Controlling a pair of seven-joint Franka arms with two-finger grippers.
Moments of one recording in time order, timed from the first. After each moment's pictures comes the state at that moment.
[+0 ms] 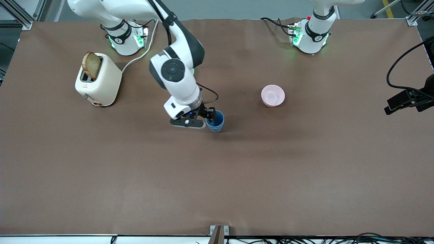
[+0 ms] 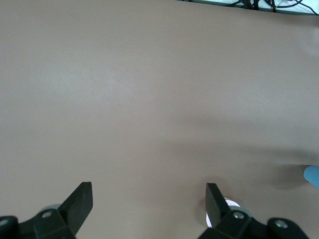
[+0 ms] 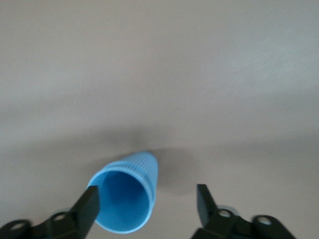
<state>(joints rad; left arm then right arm) -0.09 0.19 0.09 -1.30 -0.04 1.55 -0.10 0.69 0.43 -0.06 -1.63 0.13 2.20 0.76</state>
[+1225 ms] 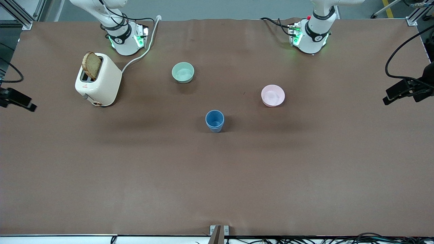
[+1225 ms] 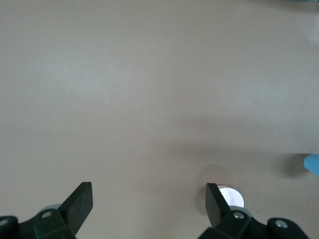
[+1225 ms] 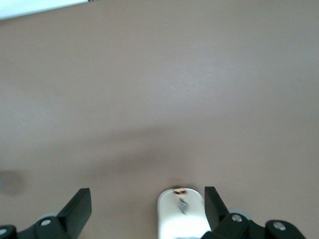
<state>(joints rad) -0.08 0.08 0.08 -1.45 -0.04 1.57 -0.09 -0.07 0.08 -0.07 -1.48 0.02 1.58 0.00</state>
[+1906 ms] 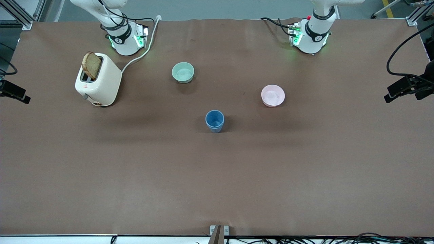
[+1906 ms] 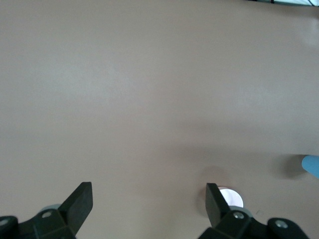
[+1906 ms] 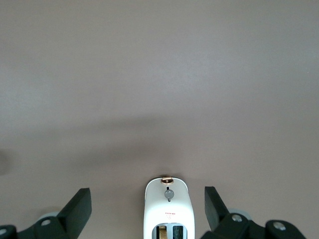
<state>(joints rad) -0.08 0.07 0.08 -1.44 -0.04 1.58 -0.09 -0.08 0.08 -0.06 -1.46 0.00 1.54 -0.05</state>
